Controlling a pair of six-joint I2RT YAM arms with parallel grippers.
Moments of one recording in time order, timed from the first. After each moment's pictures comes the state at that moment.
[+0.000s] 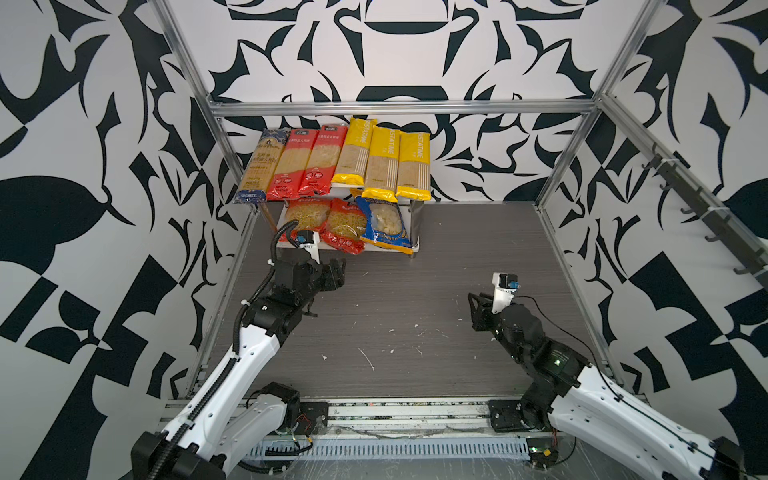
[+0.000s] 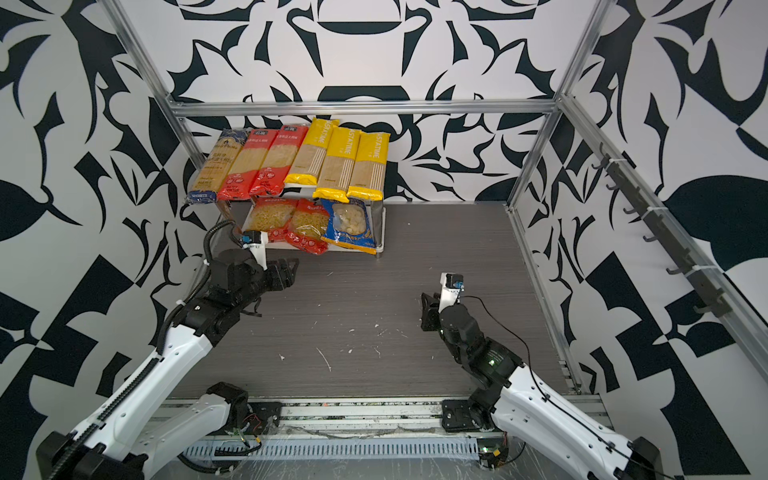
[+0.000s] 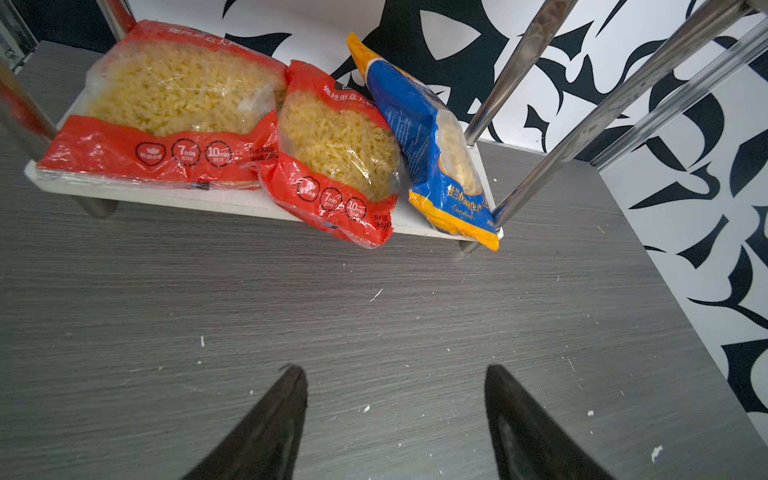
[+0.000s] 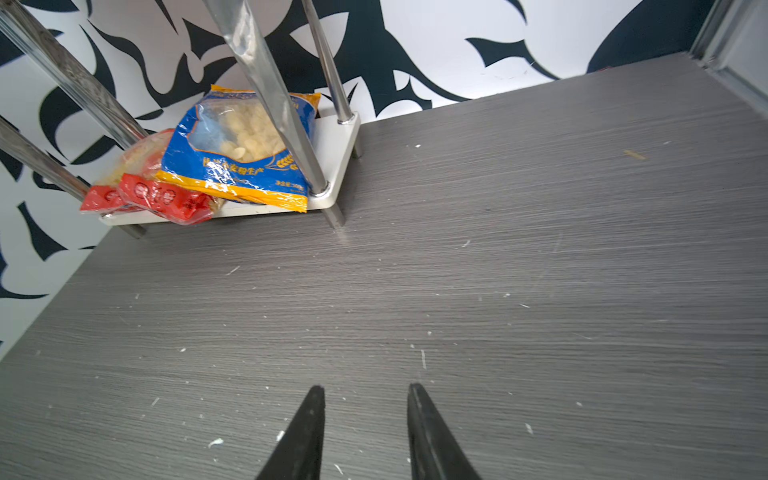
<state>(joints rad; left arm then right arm) -0.37 0.92 0.80 -0.36 0.01 -0.38 0.73 0.60 0.43 -0.26 0.40 0.52</state>
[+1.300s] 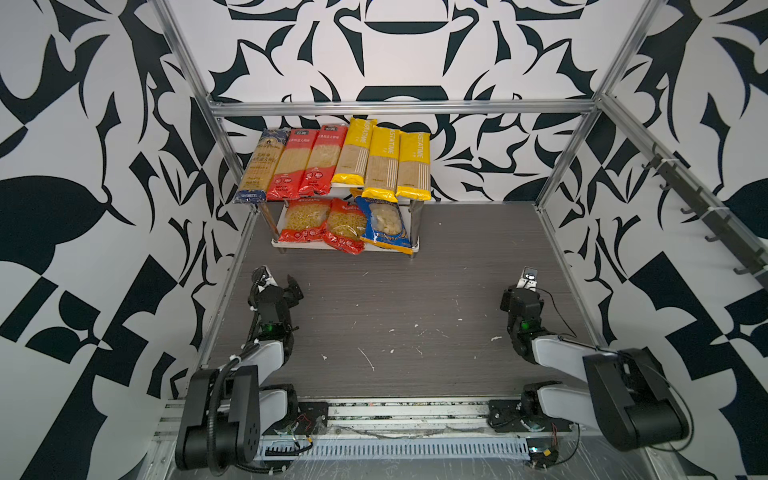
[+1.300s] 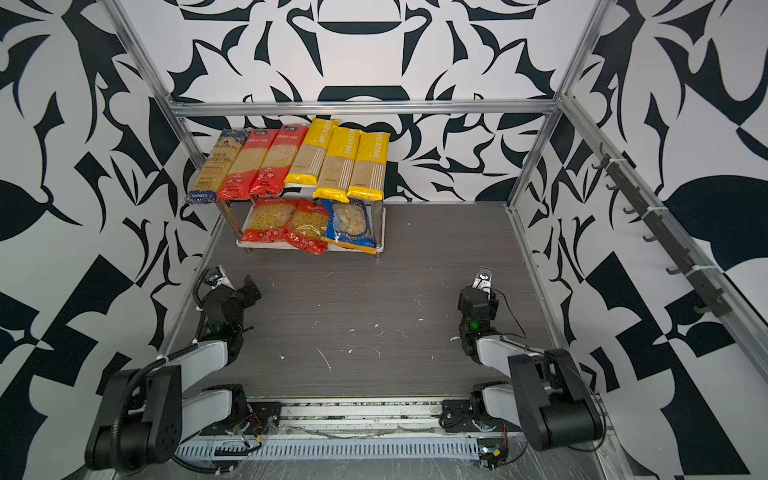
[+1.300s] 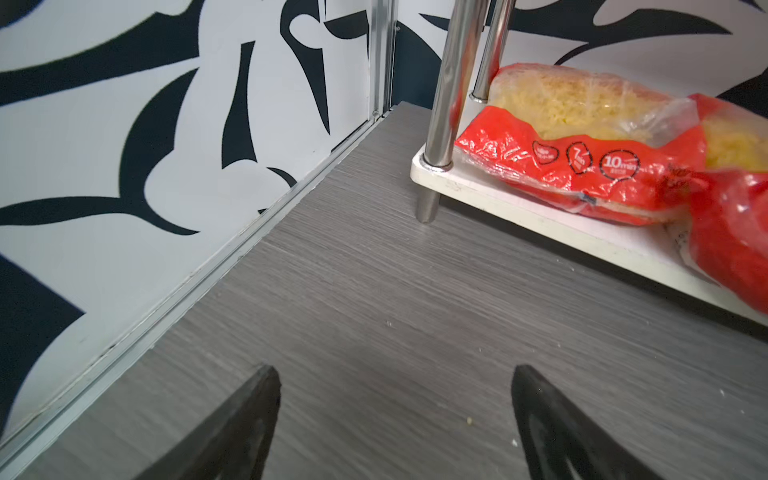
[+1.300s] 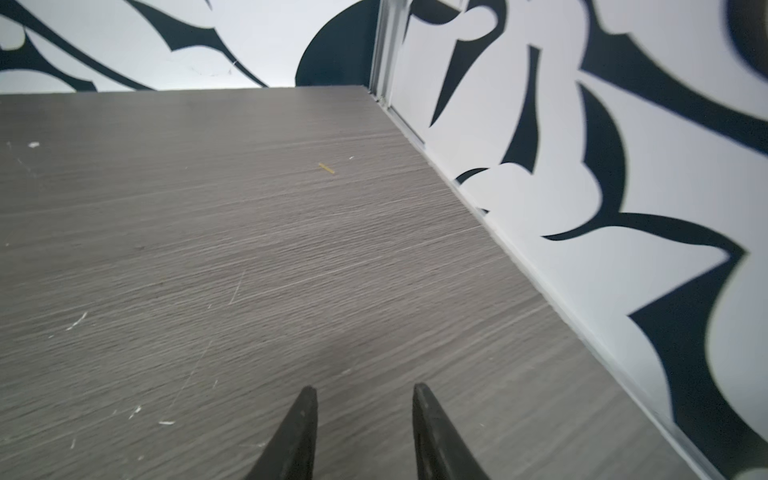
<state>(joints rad) 0.04 1.21 0.22 0.67 -0.28 -0.20 0.13 1.28 0.21 0.63 0.53 0.13</state>
